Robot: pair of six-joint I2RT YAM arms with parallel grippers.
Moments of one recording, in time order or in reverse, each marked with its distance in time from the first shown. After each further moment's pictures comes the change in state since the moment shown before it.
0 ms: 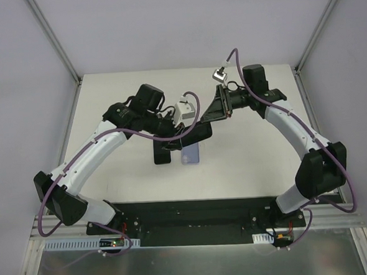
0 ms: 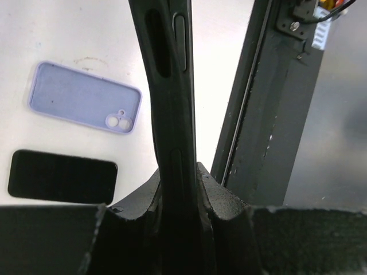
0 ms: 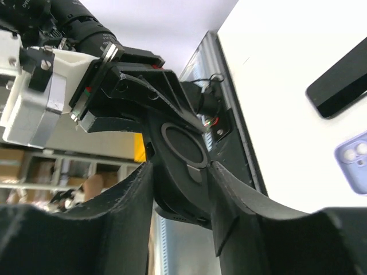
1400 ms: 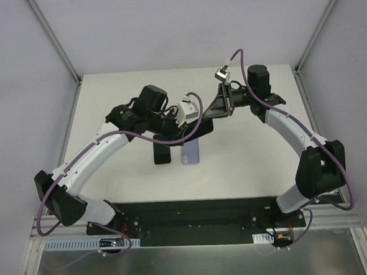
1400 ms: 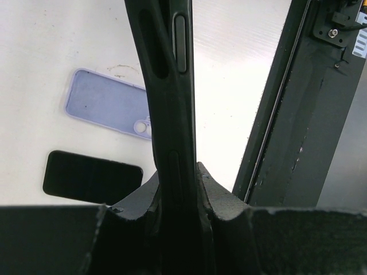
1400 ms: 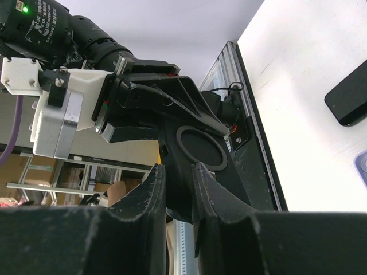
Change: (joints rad) left arm -0.021 -0.005 -0.021 0.094 -0.079 0.004; right arm -0.027 -0.031 -0.115 0.367 -0.022 0.303
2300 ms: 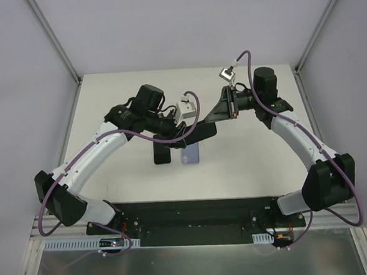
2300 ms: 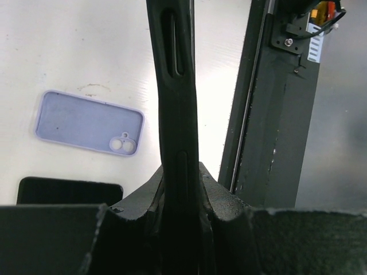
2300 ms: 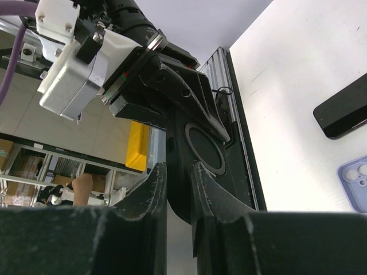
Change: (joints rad) left arm 0.039 -0.001 -0.031 0.033 0.178 0.001; right arm 0.006 -0.121 -0.053 0.003 0.010 -0.119
